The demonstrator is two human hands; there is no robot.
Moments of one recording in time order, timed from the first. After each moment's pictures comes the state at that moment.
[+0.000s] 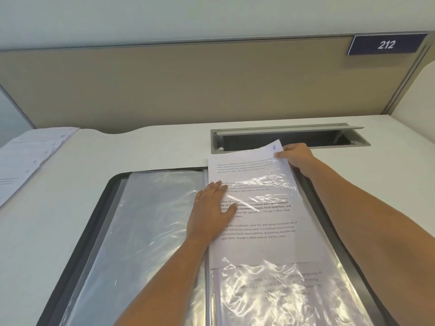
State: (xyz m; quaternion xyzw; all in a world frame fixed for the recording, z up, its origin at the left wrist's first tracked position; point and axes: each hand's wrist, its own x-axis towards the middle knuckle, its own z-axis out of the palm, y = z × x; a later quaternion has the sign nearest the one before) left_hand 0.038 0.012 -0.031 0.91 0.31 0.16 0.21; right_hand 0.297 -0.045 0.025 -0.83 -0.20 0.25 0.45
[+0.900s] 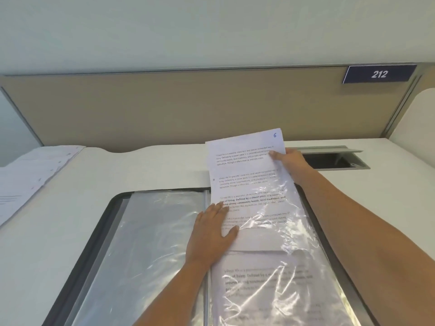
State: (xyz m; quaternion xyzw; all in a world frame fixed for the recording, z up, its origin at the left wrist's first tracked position) left_hand 0.036 0.010 -0.030 0.91 0.32 0.15 0.21; right_hand 0.295 -0.024 0.055 -0.71 -0.21 0.29 0.60
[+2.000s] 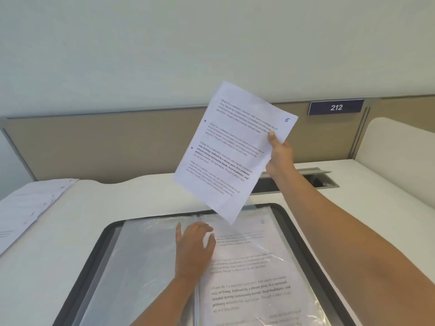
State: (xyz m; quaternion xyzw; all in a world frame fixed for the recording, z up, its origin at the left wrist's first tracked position) left_hand 0.033 0.010 -0.017 0.87 0.28 0.37 0.14; right_hand 0.270 -0.029 0.146 -0.41 -0.13 0.23 0.88
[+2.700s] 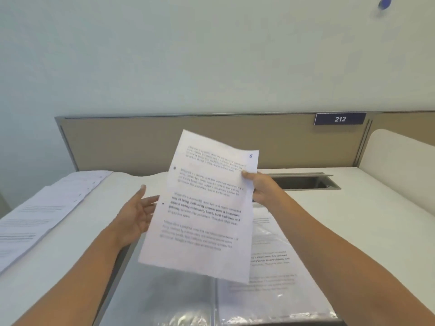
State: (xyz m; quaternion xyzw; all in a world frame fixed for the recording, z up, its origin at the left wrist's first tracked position) left_hand -0.126 0.047 0.104 0.50 0.34 0.26 0.75; right_hand 0.146 -0.076 0.130 -0.50 -0.18 0.44 0.72
